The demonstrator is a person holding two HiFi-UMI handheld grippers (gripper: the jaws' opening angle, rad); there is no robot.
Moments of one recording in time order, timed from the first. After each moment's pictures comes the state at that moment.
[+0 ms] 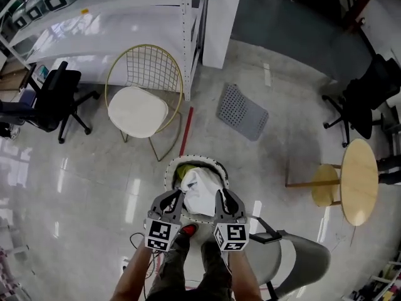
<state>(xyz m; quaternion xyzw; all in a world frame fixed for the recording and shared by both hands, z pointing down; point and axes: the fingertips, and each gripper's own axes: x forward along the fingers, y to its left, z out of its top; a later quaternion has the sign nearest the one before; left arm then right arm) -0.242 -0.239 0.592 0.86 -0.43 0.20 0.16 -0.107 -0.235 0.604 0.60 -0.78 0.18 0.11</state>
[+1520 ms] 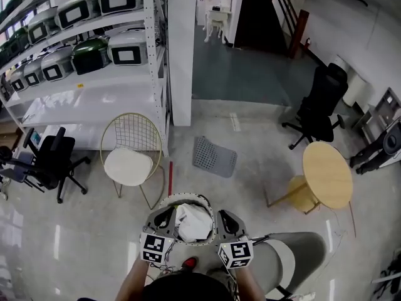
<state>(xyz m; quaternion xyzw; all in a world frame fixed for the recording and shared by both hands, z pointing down) -0.225 -0.177 0.414 0.91 -0.38 0.14 0.04 -0.072 -0.122 0.410 0.65 -0.76 0.07 0.04</state>
